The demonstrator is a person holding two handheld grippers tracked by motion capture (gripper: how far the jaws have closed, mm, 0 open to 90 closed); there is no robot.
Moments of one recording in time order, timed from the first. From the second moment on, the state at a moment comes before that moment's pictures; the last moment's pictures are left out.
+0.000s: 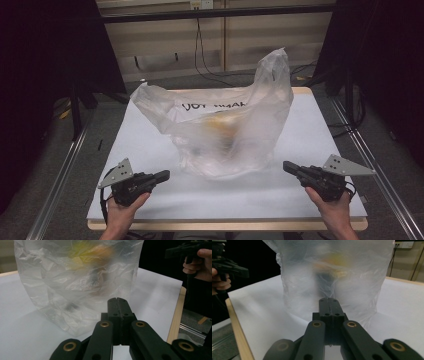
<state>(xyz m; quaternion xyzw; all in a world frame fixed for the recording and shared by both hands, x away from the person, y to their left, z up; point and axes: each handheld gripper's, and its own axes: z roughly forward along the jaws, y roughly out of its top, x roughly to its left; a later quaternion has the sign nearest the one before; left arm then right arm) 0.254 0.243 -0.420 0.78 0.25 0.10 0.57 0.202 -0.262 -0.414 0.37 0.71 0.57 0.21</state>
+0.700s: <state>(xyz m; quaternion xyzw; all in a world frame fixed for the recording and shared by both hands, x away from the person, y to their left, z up) 0.268 0.219 -0.390 0.77 0.22 0.09 0.59 0.234 -0.224 -0.364 0.31 0.71 0.61 0.17</state>
